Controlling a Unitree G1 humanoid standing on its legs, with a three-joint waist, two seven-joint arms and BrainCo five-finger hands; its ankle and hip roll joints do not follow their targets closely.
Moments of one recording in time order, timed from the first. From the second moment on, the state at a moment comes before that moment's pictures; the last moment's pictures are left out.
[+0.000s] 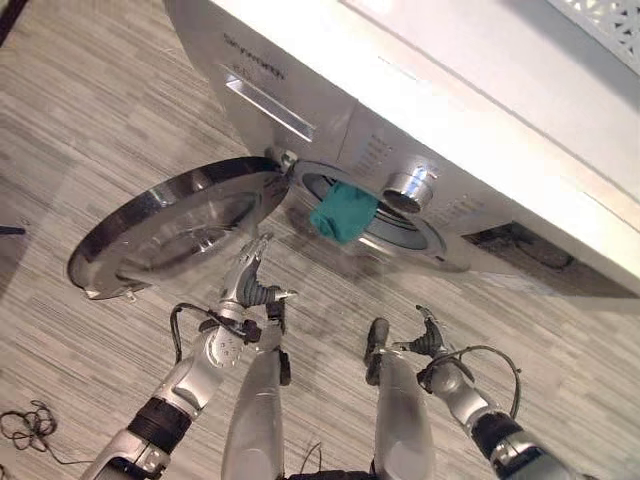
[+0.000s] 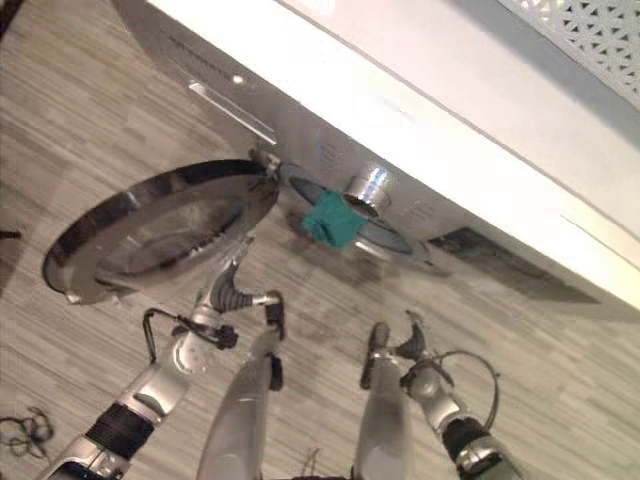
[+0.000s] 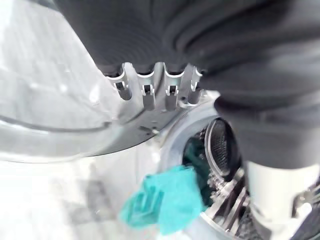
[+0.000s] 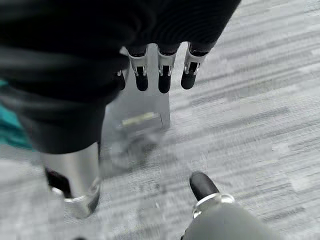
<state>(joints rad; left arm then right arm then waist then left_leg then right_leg) -0.24 0.52 -0.41 0.16 0.28 -0.02 0.34 -0.35 -0.33 0.47 0.84 -0.17 0.05 -0.39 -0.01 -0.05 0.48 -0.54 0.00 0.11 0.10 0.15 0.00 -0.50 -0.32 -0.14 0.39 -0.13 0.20</state>
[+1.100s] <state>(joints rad) -0.27 0.54 -0.49 0.10 0.16 -0.06 0.34 -0.84 -0.19 0.33 1.34 0.20 0.02 -0.46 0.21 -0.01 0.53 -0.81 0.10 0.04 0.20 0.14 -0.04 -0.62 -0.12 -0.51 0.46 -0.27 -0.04</state>
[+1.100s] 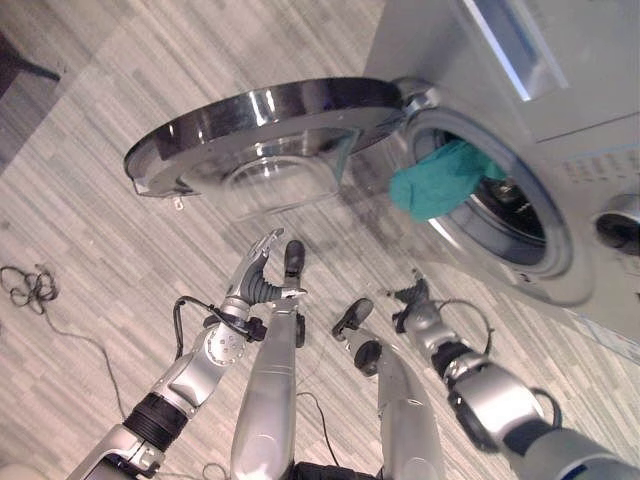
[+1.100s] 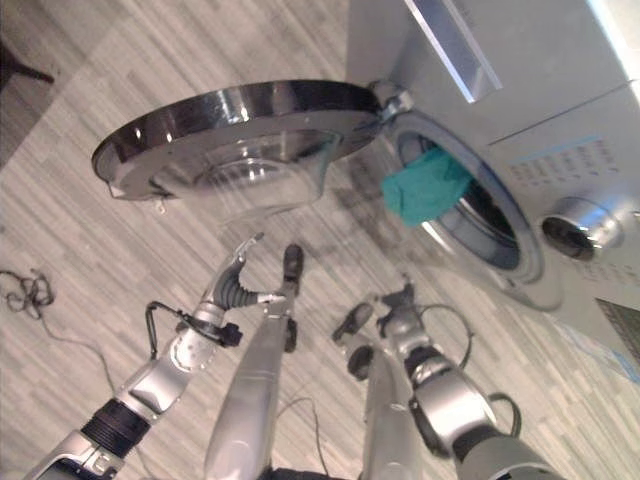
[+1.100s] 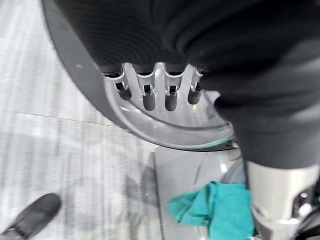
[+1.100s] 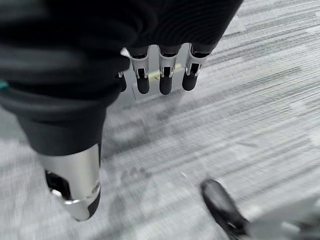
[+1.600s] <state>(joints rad) -0.29 0.46 -0.56 0.05 0.07 -0.09 0.34 -0.91 -0.42 0.26 1.52 0.24 0.07 -0.46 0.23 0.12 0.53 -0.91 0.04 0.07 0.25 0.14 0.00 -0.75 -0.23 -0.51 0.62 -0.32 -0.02</state>
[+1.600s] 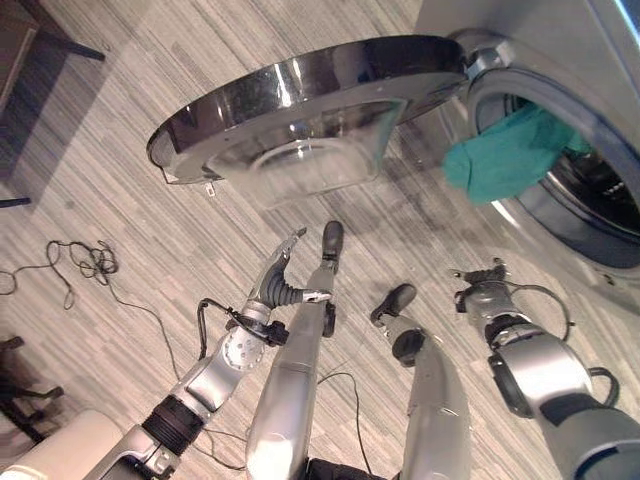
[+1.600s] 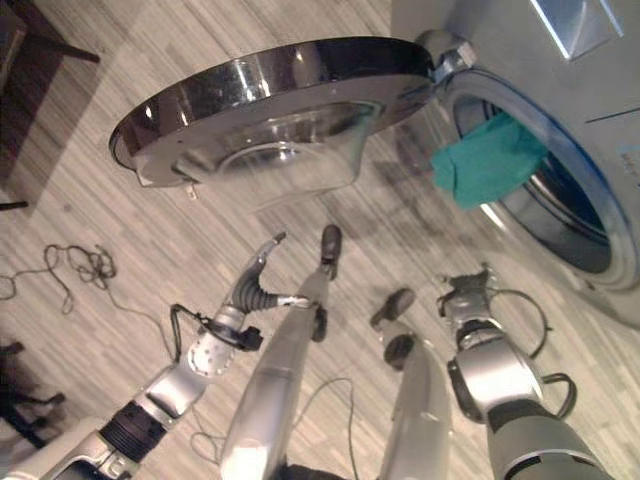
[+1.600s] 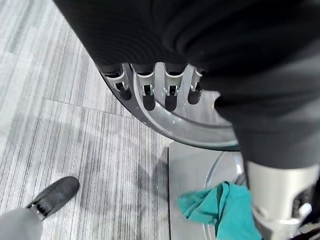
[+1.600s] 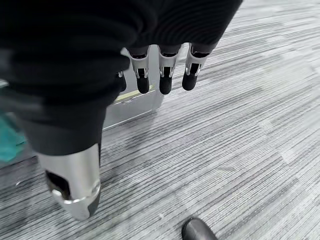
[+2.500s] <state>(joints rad) -0.32 0.47 -0.61 0.01 0.00 -0.13 0.35 -1.16 -0.62 0.18 1.58 0.43 0.04 -0.48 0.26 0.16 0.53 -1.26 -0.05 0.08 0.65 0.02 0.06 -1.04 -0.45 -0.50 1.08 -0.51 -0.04</state>
